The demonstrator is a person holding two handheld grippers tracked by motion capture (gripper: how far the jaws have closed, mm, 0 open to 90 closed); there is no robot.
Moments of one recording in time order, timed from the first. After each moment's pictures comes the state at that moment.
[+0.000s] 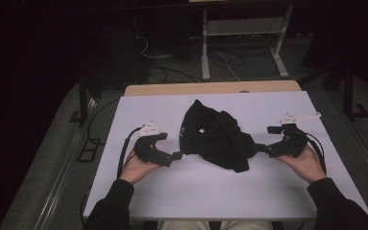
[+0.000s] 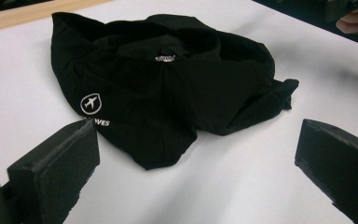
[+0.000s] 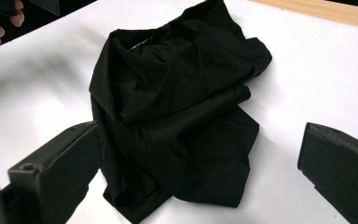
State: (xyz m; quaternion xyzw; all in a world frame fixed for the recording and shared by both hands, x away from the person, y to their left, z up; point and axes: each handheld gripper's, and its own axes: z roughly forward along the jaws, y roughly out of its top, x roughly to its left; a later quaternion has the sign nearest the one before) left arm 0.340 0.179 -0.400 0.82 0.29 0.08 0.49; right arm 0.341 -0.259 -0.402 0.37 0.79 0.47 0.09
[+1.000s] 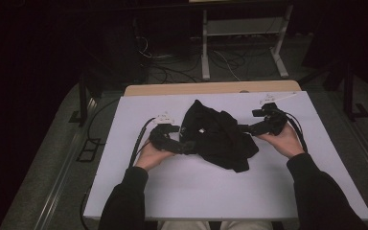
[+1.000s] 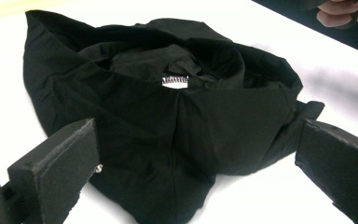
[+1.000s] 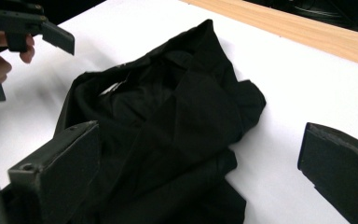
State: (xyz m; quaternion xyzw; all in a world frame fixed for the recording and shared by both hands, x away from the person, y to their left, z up) left arm 0.388 0.145 -0.417 0.82 0.30 0.05 0.49; right arm 0.407 -0.224 -0.392 0.37 0.80 0.46 0.09
